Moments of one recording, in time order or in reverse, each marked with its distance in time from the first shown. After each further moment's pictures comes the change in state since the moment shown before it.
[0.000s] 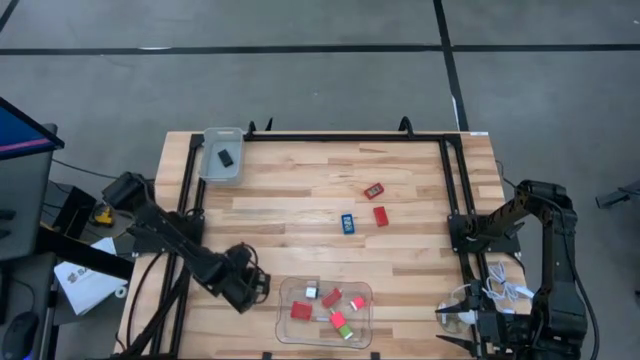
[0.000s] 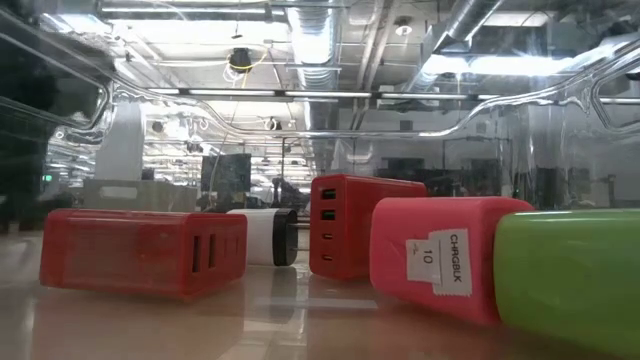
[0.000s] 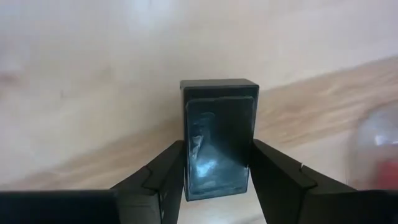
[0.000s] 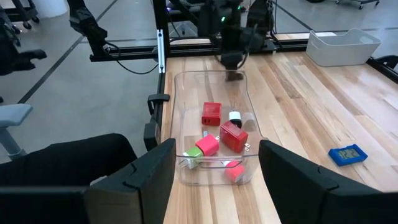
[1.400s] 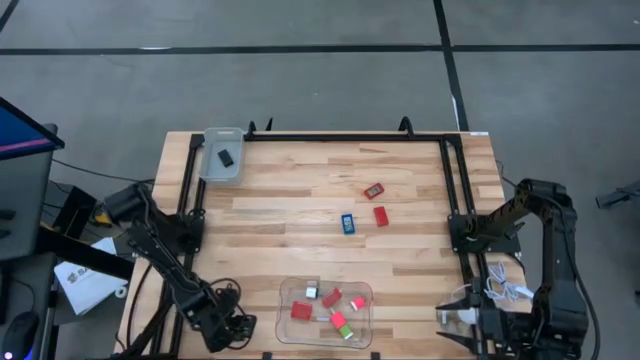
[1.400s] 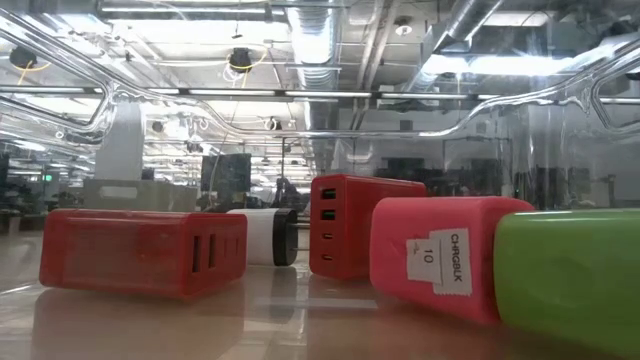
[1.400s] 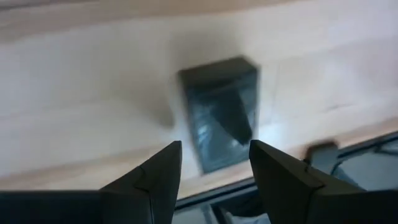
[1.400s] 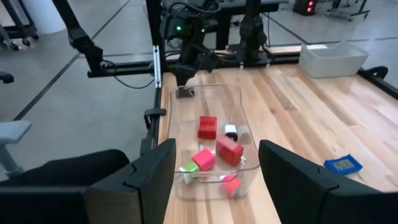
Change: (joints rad) left arm -0.257 0.101 0.007 0.400 0.231 -0.344; right arm -0.023 -0.018 0.000 -0.008 0.060 0.011
